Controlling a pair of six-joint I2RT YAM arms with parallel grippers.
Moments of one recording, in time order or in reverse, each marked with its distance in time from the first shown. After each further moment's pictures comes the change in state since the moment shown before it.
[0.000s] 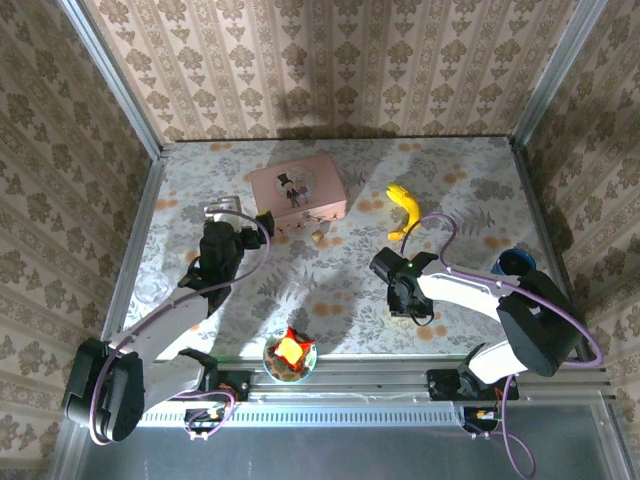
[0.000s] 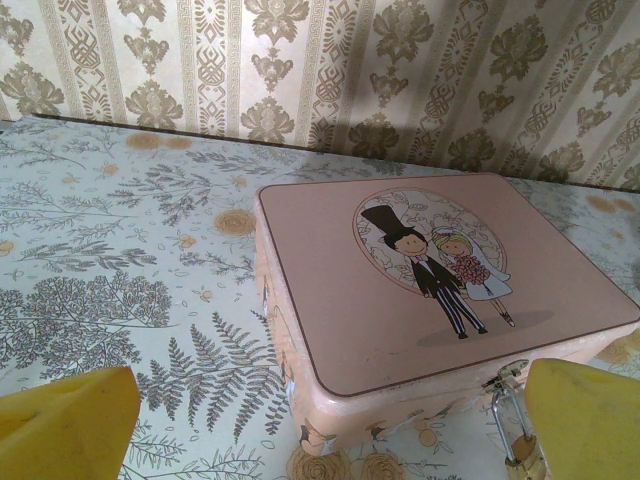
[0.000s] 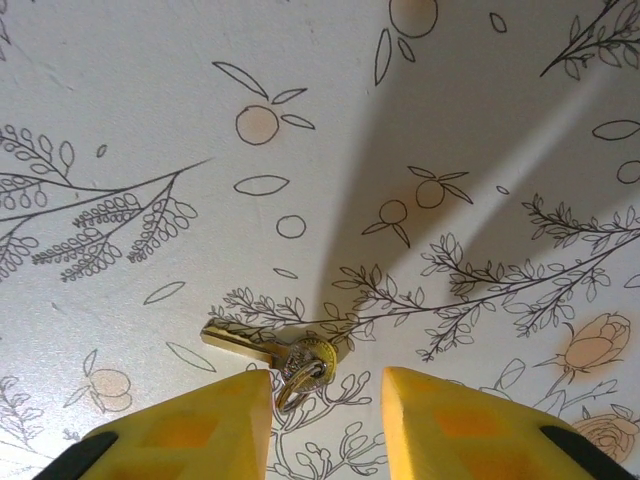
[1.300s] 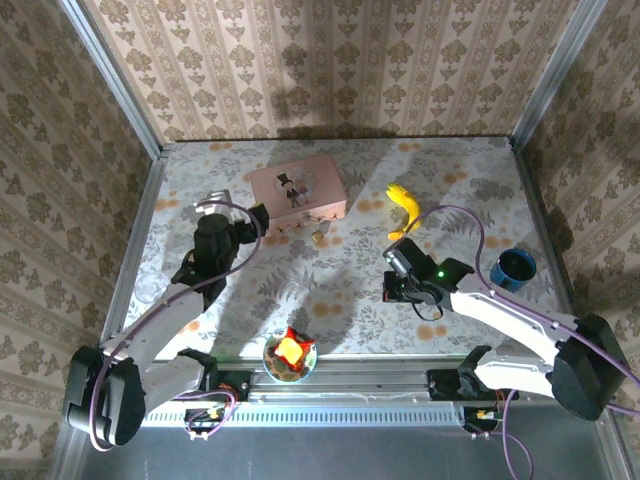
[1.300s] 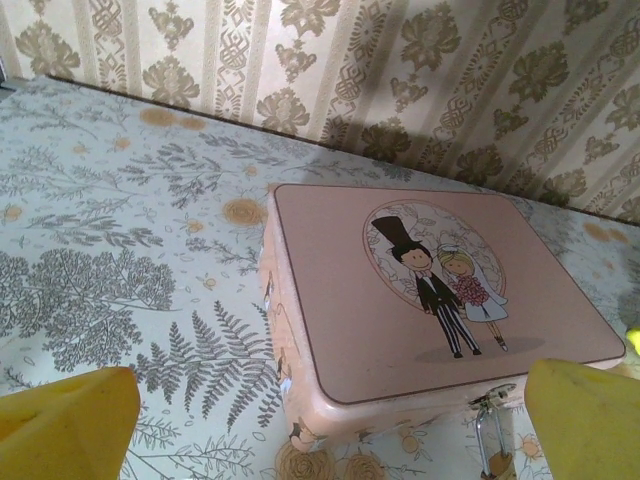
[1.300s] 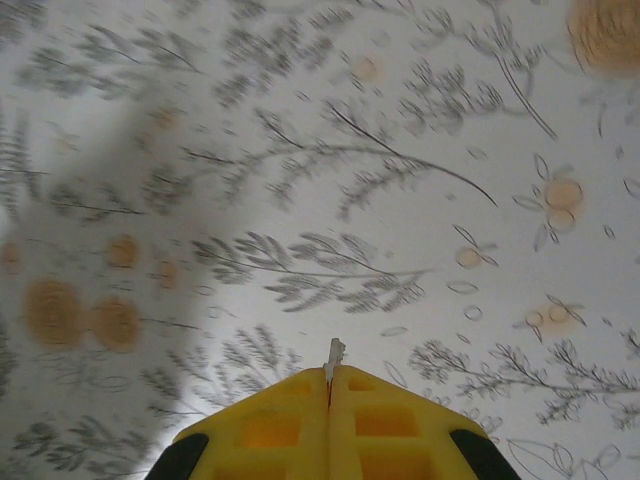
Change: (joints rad) left arm 0.050 -0.023 0.076 -0.143 0.031 -0.127; right arm 0.003 -0.313 -0.019 0.181 -0.060 -0.146
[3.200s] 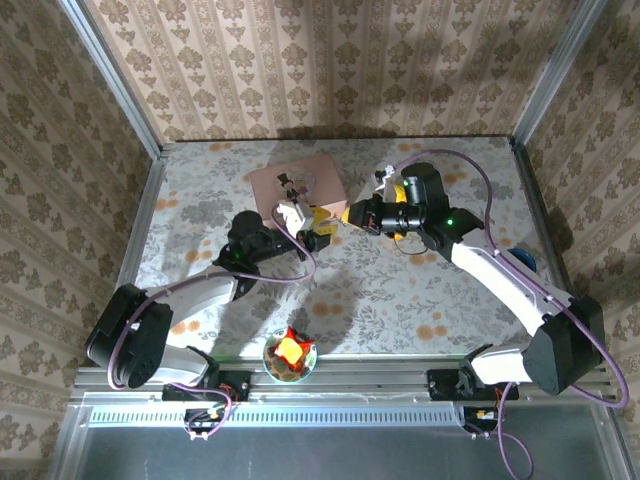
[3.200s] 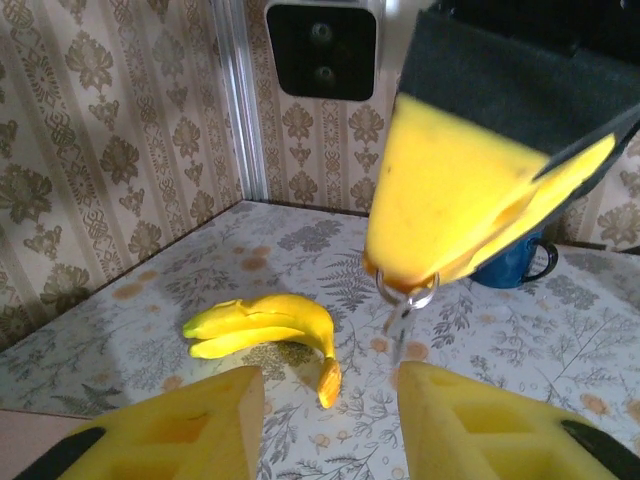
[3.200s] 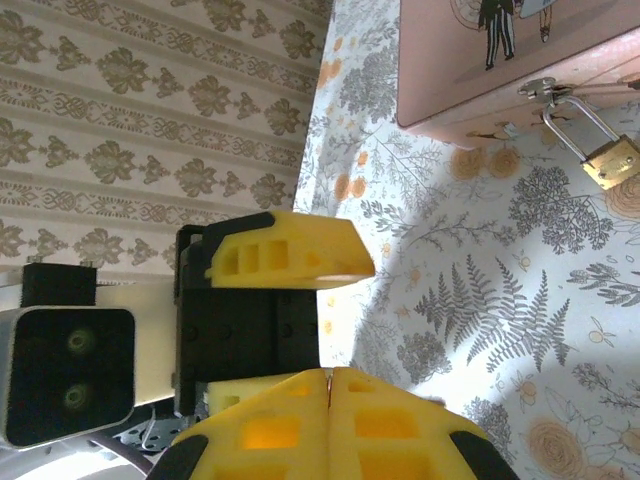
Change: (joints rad) left arm -0.225 0.320 0.057 0.573 0.834 0.461; right arm -0.234 0.196 0.374 0.373 -0.716 0.156
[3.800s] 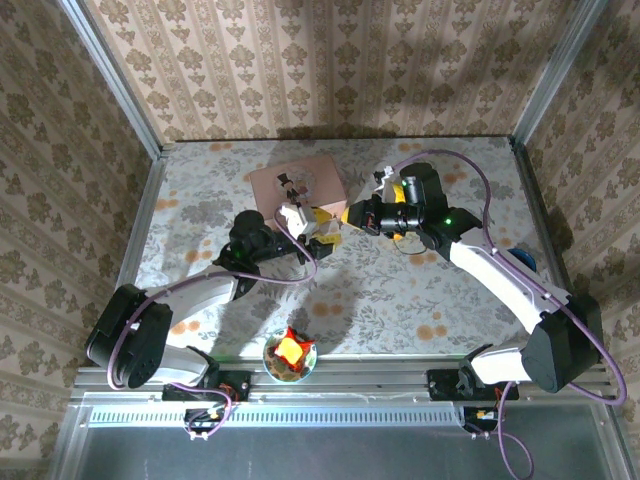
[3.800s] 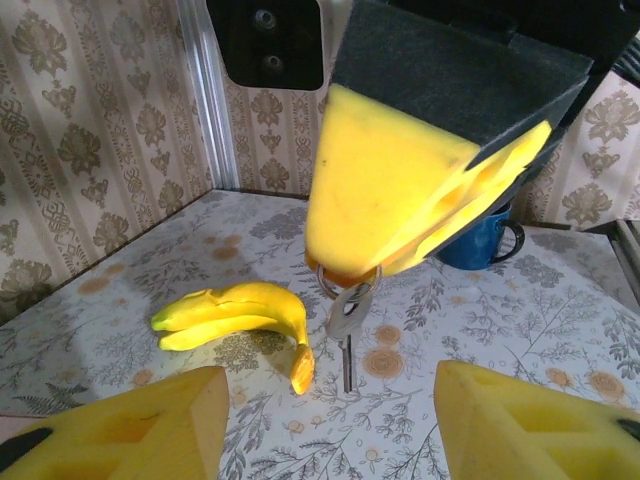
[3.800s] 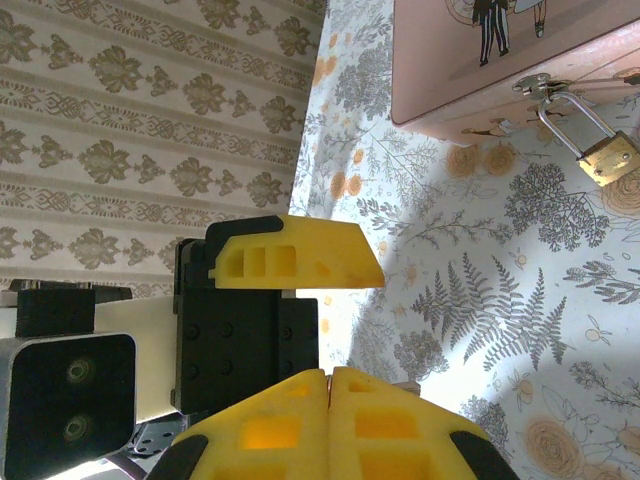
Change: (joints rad) left arm -0.002 -0.001 0.004 -0.045 0.067 0.027; right arm 0.000 0.008 0.000 0.000 -0.001 0.000
